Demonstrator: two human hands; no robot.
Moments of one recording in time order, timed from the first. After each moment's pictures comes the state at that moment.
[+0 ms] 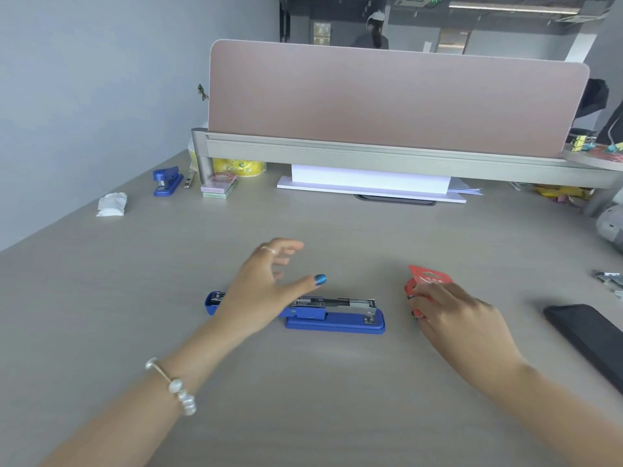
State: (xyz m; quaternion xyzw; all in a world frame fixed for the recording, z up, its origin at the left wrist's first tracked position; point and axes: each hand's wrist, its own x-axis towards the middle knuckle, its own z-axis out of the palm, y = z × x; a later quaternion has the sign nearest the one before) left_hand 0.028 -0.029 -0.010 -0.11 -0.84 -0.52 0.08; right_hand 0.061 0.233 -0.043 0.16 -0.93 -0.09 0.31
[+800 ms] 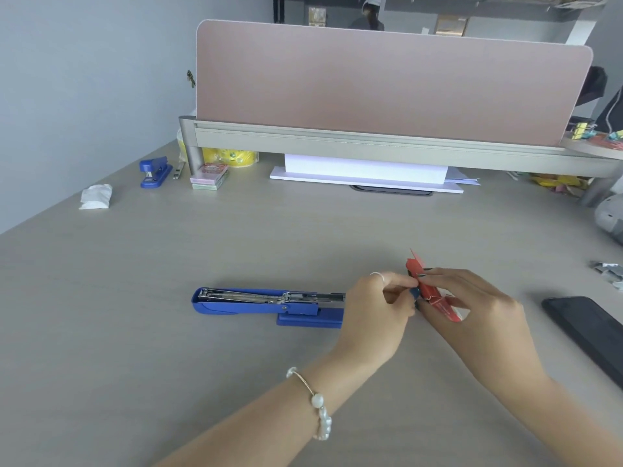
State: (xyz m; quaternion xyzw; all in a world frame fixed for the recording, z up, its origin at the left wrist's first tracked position) left_hand 0.051 0.098 -0.031 -0.13 -0.75 -0.65 0.01; right_hand 0.078 0.230 -0.030 0.11 -0.89 0.23 0.37
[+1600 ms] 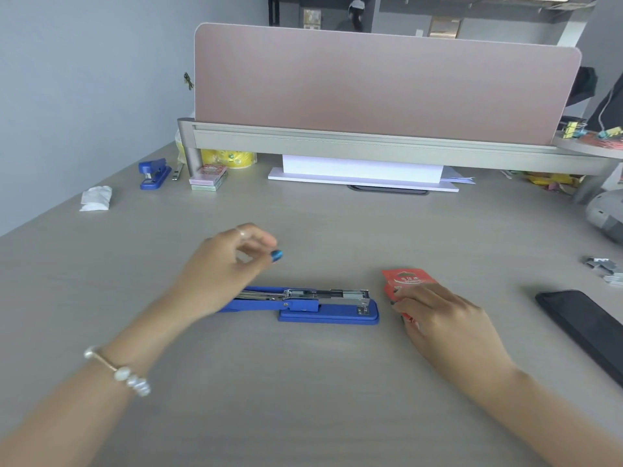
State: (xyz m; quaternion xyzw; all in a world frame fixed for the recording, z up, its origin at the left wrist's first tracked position) left_hand 0.018 -0.063 0.006 -0.15 -0.89 -0.42 0.09; right_hand 0.074 0.220 -0.049 0.18 -0.93 -0.01 0.31
